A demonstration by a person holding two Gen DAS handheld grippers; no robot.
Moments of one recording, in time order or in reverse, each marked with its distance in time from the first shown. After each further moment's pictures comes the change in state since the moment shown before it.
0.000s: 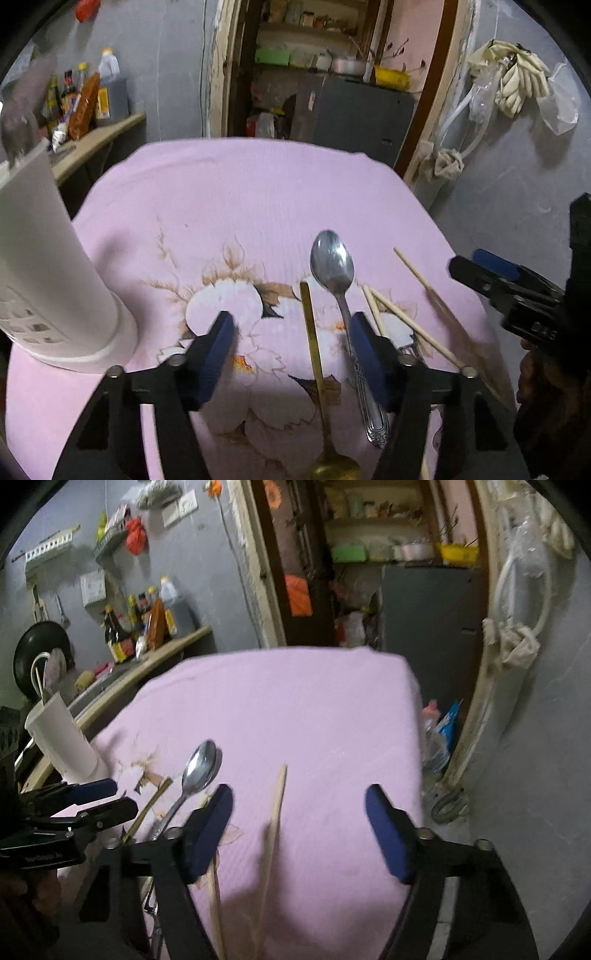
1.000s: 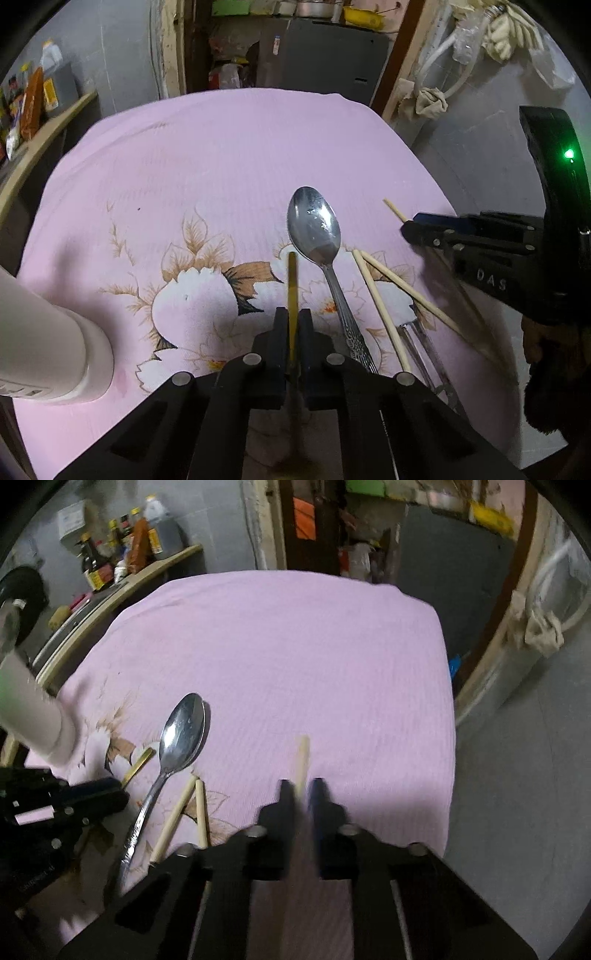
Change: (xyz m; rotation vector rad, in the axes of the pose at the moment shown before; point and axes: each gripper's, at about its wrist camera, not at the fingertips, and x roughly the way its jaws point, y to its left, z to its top) left arm 0.028 -0.006 0.019 0.105 0.245 -0.074; right arm 0.052 0.026 0.019 -0.045 0.335 -0.089
